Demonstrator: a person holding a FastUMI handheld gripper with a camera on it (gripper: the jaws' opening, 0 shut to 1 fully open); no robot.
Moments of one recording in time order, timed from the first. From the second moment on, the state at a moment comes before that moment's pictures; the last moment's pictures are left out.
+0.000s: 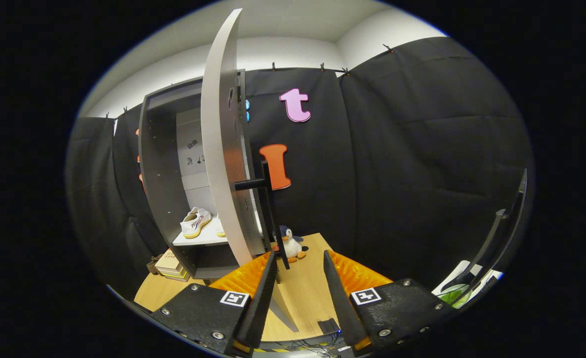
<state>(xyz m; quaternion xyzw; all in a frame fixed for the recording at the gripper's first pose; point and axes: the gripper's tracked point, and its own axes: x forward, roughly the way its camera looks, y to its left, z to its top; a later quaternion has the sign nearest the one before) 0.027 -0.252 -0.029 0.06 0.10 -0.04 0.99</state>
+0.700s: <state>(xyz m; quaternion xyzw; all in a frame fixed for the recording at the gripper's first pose) 0.026 -0.210 -0.032 0.03 0.10 0.00 0.99</state>
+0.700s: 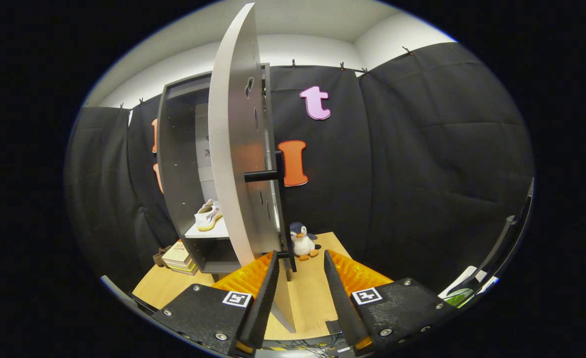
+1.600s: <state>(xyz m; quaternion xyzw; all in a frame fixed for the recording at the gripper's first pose) 0.045 -0.086 -0.039 0.03 0.11 0.14 0.98</state>
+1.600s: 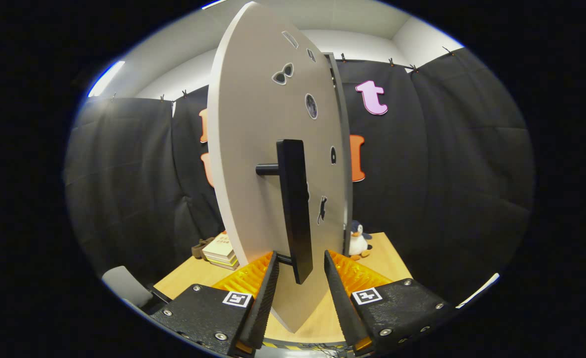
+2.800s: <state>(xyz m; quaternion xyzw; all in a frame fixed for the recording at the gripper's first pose) 0.169 0.109 -0.032 -0.01 0.07 0.19 0.98</state>
